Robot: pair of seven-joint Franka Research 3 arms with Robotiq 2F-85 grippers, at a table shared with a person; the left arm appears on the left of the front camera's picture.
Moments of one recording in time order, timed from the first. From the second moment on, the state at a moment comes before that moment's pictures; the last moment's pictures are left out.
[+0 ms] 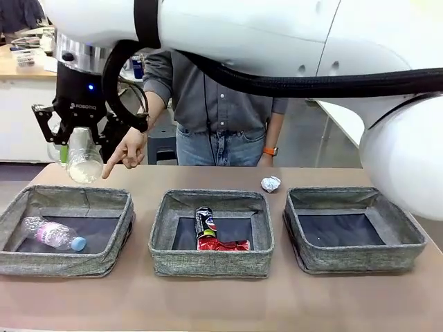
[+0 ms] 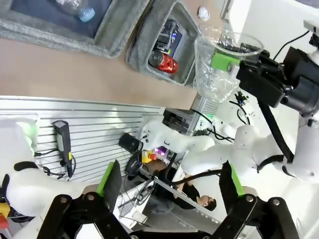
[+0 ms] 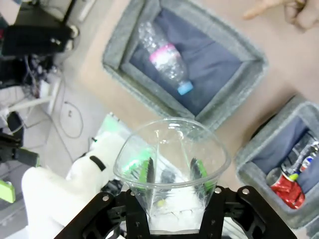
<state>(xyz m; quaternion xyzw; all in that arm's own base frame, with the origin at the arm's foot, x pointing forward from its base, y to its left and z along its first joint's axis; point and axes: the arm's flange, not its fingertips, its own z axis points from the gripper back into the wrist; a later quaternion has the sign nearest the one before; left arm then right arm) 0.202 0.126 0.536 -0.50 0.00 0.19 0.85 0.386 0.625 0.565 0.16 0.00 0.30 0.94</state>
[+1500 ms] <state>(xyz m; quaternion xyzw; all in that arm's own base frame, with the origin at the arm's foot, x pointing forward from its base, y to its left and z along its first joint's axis) 0.204 0.125 0.536 -0.49 -0.01 0.19 0.85 0.413 0.679 0.495 0.24 -0.13 0.37 0.89</state>
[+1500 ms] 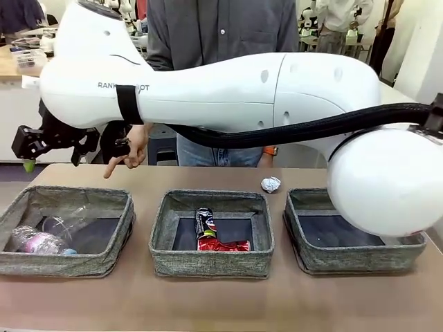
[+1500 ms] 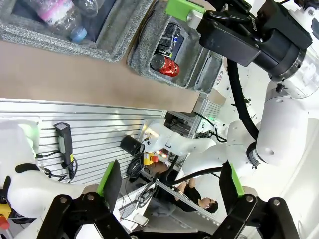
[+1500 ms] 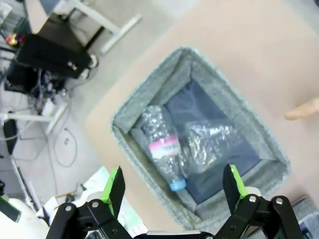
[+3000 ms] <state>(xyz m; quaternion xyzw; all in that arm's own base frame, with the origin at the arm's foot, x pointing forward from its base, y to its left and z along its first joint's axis) 0.203 0.125 0.536 -0.49 -0.01 0.19 0.85 0.401 0.435 0.550 0.28 -0.10 0.28 0.91</state>
